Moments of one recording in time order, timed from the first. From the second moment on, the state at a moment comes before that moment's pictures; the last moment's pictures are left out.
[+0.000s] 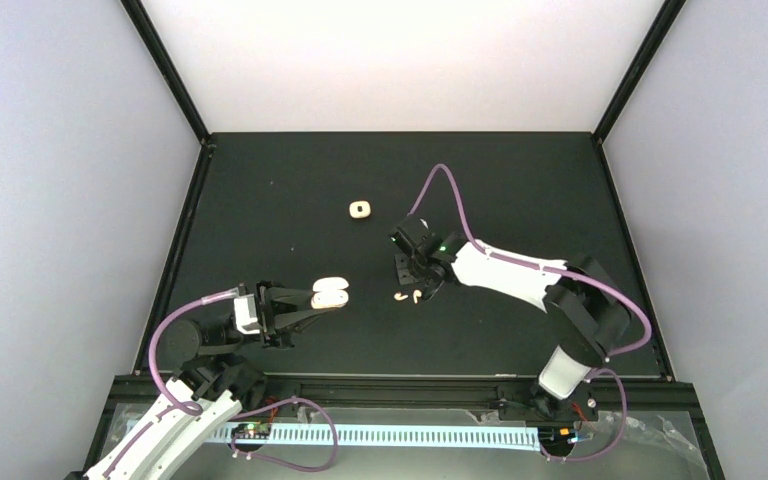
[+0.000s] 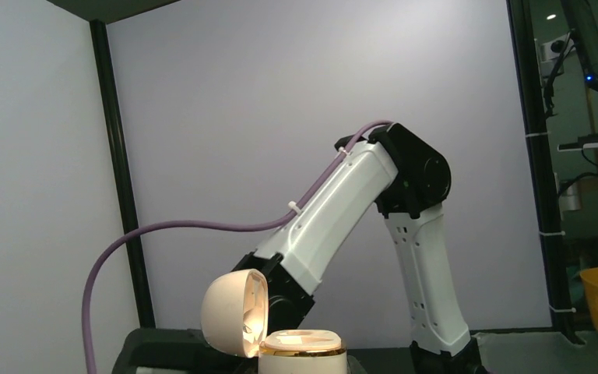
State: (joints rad) left arm -0.61 0.22 0.30 0.52 0.70 -0.24; right arm 0.86 1.64 1.08 -0.50 0.13 0.61
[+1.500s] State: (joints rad) left arm -0.61 0.22 0.30 0.48 0.70 -0.22; right arm 0.85 1.82 1.12 -0.58 0.16 0.67
